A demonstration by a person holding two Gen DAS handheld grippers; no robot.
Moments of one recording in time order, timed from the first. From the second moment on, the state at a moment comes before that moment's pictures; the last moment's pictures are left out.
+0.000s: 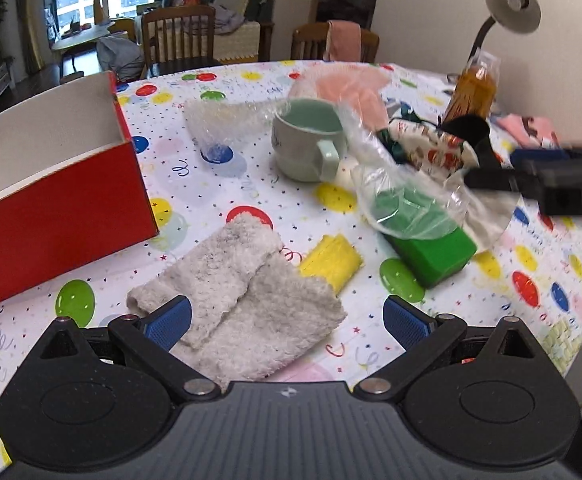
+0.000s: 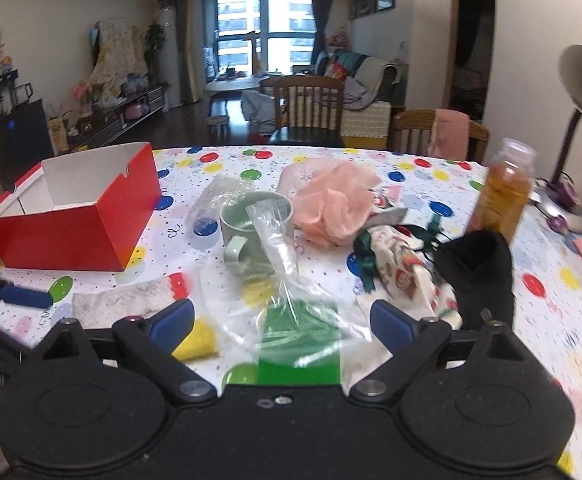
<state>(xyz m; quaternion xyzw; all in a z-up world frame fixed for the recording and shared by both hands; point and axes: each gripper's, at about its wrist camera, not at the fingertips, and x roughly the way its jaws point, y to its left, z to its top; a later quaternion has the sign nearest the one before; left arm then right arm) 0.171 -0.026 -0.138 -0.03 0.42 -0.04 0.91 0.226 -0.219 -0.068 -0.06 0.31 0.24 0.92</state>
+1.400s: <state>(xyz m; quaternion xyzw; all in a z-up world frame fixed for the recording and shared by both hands) 0.206 0.000 -0.184 0.02 0.47 -0.07 0.88 0.358 -0.186 -0.126 -0.07 0.42 0.36 0.83</state>
